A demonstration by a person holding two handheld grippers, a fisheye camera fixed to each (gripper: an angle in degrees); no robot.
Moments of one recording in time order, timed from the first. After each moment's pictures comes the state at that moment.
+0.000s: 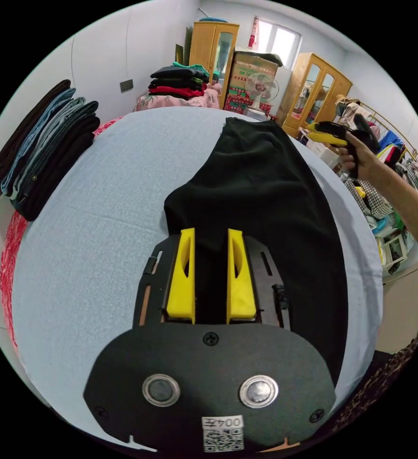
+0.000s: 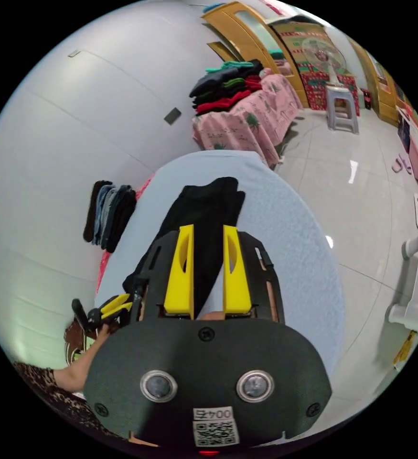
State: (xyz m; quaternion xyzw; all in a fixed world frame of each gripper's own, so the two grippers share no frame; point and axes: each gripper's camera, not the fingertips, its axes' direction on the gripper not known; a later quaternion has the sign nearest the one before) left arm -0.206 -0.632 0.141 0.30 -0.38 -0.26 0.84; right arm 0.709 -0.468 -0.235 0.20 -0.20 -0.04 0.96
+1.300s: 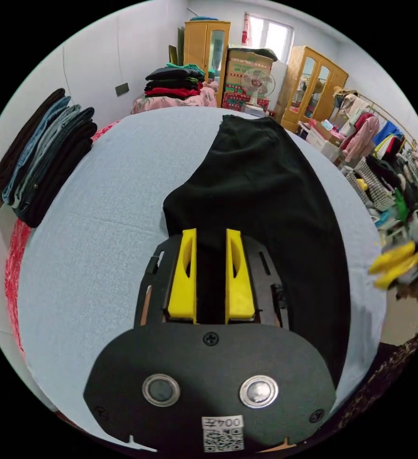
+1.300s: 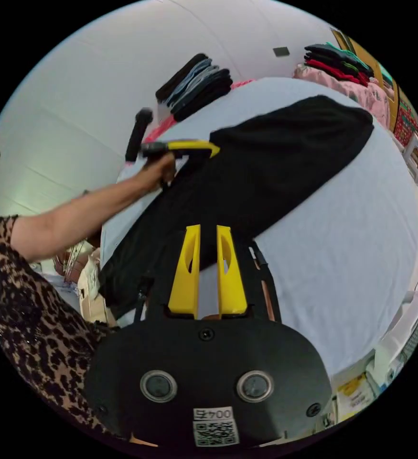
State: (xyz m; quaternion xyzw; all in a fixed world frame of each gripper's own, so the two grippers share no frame) left arm -0.151 -0.543 0.255 0.29 -0.35 -0.25 0.85; right arm 0.523 -0.167 -0.034 0.05 -0.16 -0.30 0.94
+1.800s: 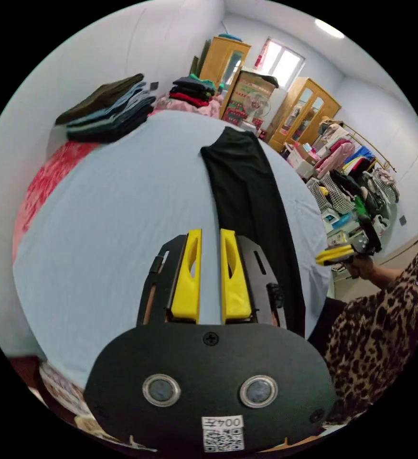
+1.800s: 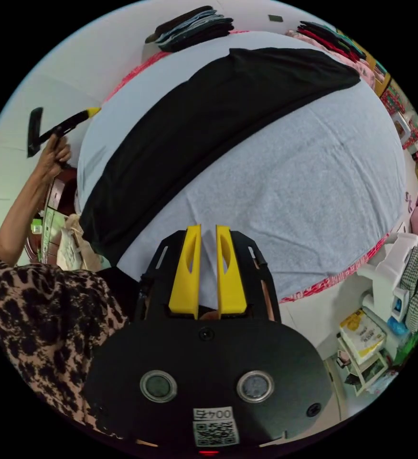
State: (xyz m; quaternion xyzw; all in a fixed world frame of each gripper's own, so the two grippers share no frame) left arm 0.054 -0.239 0.371 0.35 -0.29 -0.30 0.84; right arm 0.466 0.017 0.134 -0.04 -0.01 -0.27 0.96
